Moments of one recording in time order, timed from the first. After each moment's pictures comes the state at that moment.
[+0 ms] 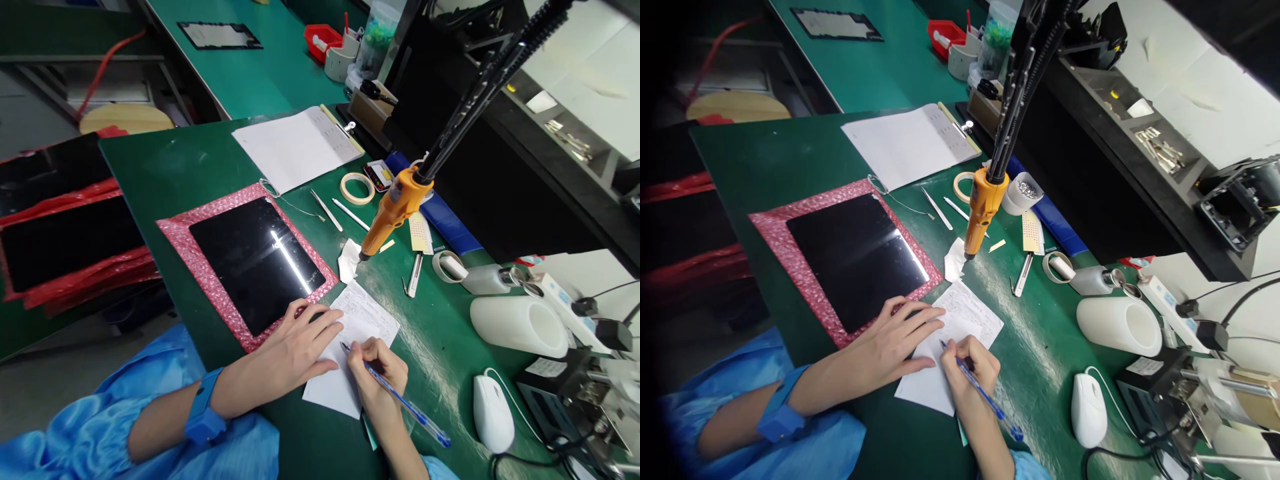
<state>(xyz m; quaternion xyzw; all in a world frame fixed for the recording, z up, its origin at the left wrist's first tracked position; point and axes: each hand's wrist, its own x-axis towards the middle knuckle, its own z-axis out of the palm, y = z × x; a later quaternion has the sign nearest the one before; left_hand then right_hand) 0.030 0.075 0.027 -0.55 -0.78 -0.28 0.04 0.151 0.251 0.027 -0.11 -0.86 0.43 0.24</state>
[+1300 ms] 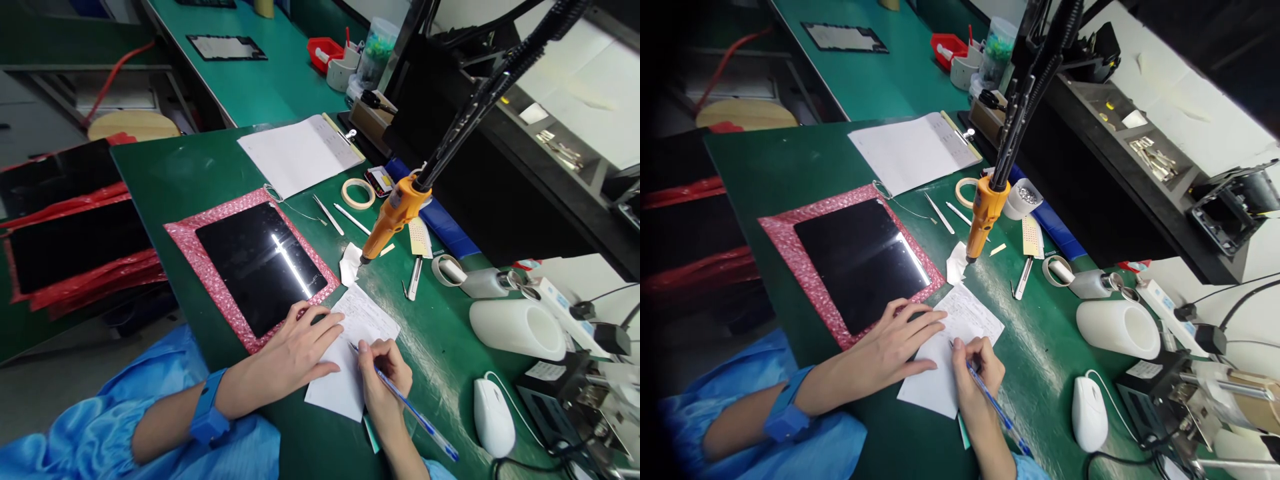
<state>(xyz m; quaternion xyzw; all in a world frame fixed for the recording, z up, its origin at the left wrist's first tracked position) 0.031 0.071 0.031 -0.55 -0.78 -0.29 0.04 0.161 0.257 0.011 -0.16 -0.84 0.46 0.24</state>
